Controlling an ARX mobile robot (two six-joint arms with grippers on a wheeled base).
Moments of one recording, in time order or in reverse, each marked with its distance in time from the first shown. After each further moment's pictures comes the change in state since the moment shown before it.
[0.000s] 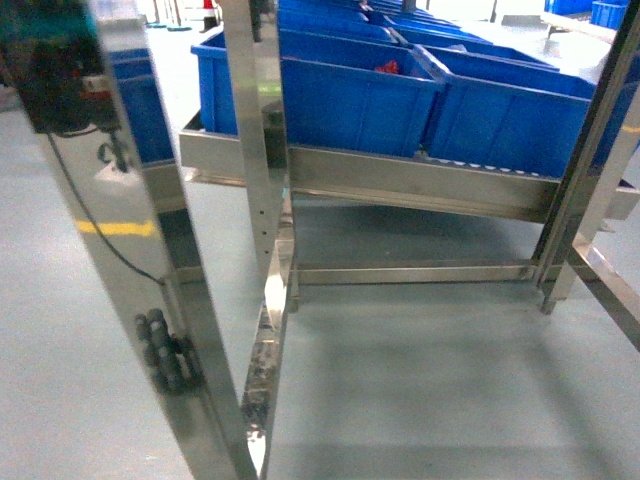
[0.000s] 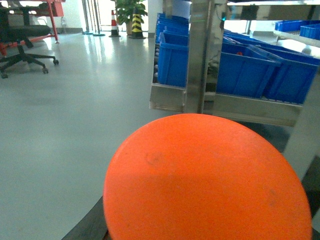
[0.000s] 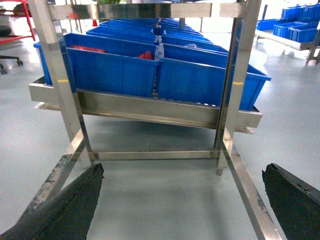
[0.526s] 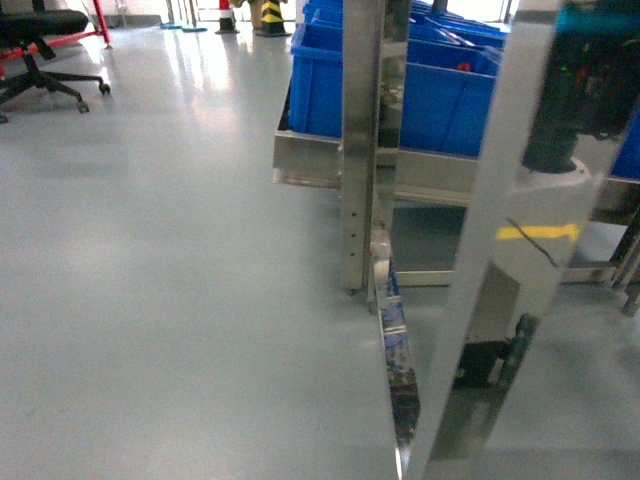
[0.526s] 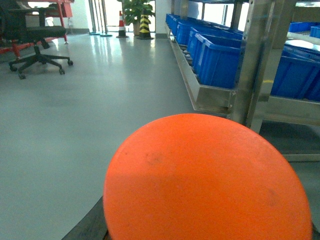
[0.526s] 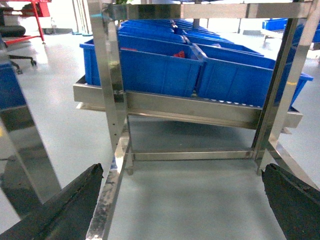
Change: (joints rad) left arm 0.000 0.000 0.000 0.000 0.000 0.000; right arm 0.000 0.000 0.000 0.000 0.000 0.000
